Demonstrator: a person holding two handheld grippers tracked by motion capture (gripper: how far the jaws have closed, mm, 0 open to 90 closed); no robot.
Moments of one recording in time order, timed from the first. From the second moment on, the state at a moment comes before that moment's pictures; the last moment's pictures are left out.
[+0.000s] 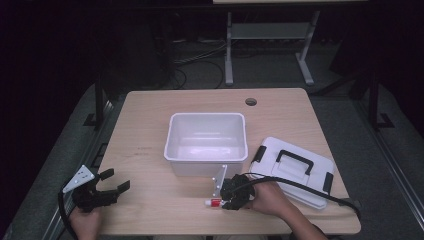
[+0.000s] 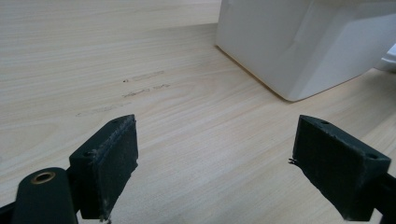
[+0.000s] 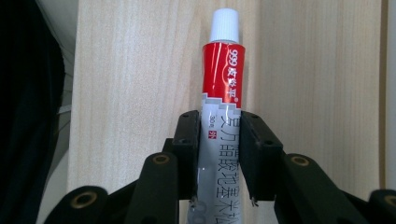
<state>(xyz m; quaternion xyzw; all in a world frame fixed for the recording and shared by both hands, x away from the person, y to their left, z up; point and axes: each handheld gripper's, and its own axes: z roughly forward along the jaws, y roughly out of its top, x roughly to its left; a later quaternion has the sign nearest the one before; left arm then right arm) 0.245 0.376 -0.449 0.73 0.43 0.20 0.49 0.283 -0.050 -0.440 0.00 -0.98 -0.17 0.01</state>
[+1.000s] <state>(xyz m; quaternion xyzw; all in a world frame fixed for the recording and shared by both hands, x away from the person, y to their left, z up) 0.245 0.375 -0.448 0.74 0.43 0.20 0.49 0.286 -0.055 -0.396 0.00 -0.98 -0.20 0.02</state>
